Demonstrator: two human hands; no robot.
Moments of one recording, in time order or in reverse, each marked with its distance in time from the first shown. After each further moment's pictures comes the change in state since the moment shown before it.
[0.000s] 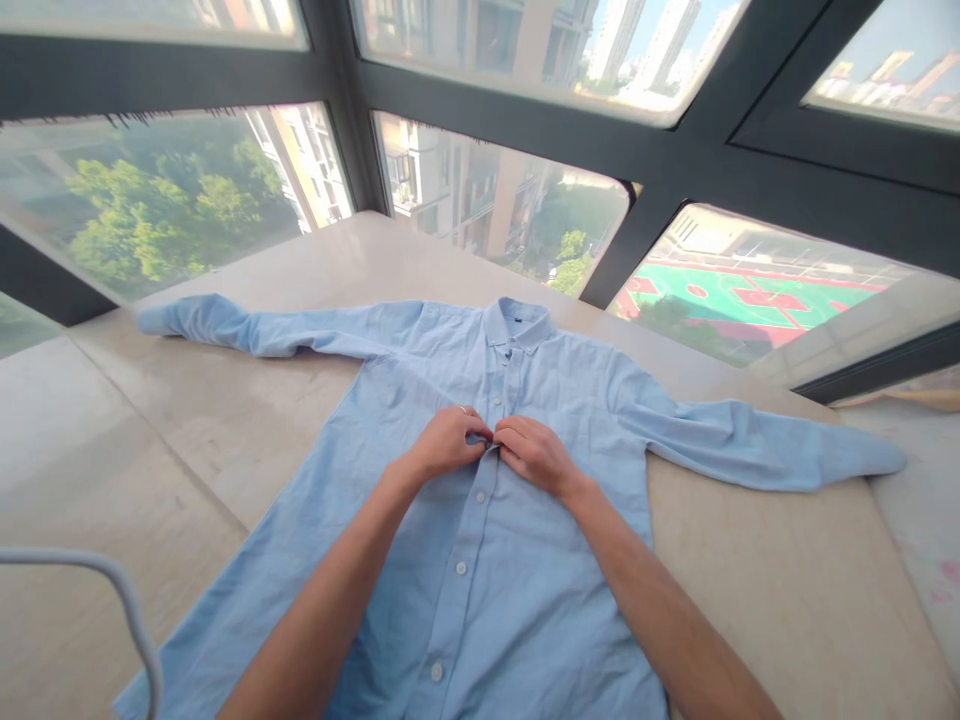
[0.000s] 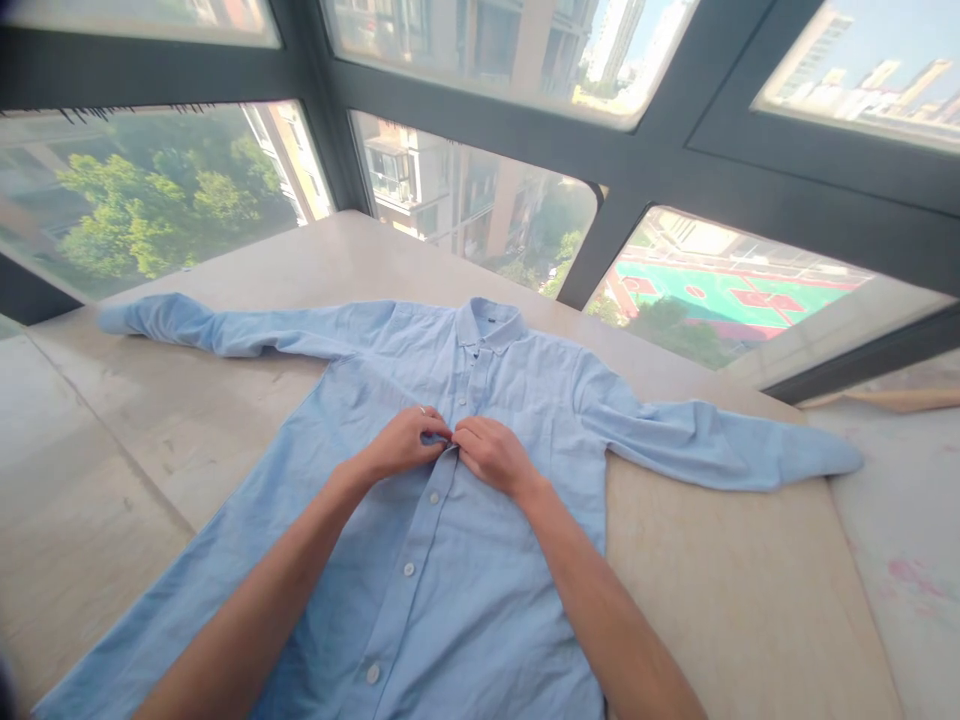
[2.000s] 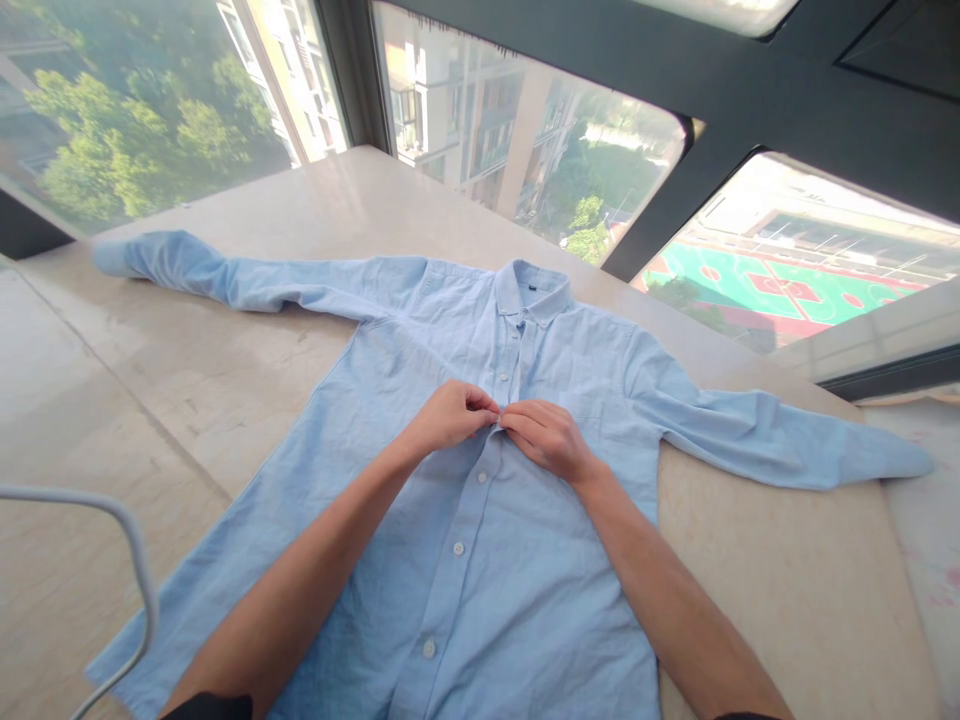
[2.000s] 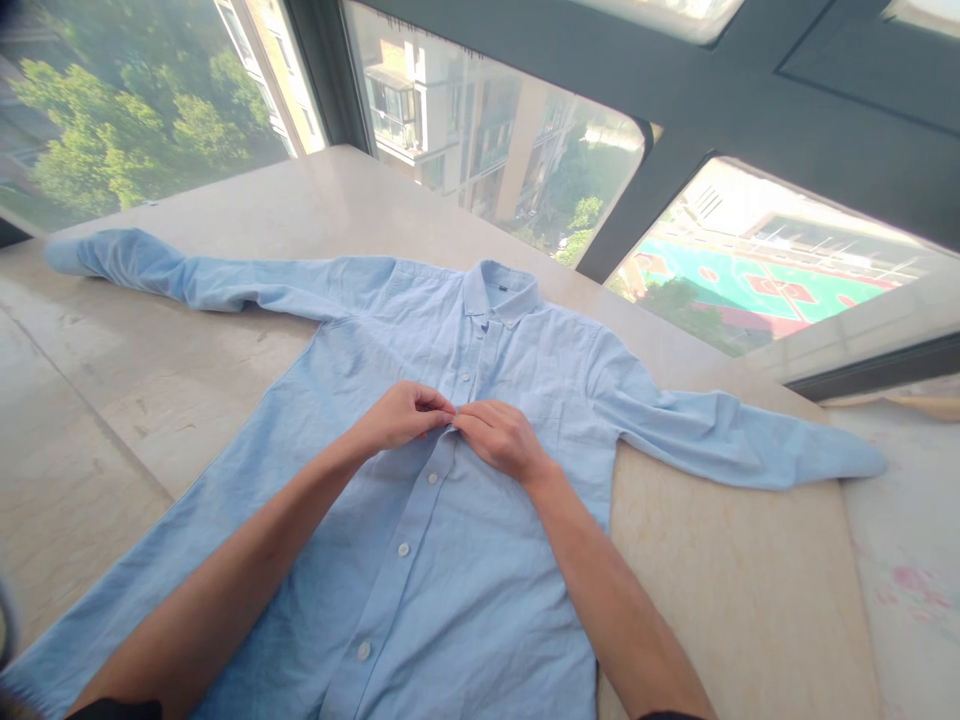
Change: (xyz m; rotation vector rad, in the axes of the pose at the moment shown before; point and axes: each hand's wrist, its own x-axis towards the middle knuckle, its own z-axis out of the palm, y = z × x) left_hand 0.001 0.015 -0.002 -0.506 -0.058 -0.359; right_hand -0.003 -0.001 -0.009 0.020 0.098 -0.081
